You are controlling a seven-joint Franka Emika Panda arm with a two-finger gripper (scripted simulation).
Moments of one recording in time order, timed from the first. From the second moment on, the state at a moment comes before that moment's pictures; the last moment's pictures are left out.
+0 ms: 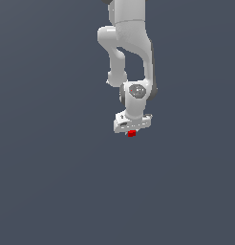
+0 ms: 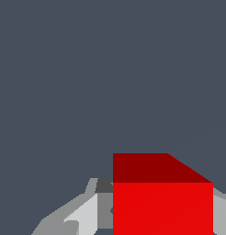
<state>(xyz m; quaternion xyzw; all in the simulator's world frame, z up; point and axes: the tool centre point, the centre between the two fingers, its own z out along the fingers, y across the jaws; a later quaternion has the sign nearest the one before) -0.097 0.078 0.020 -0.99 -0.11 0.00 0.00</state>
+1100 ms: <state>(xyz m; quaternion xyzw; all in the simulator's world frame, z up) -0.098 0.078 0.052 -0.99 -0.11 0.00 0.00</state>
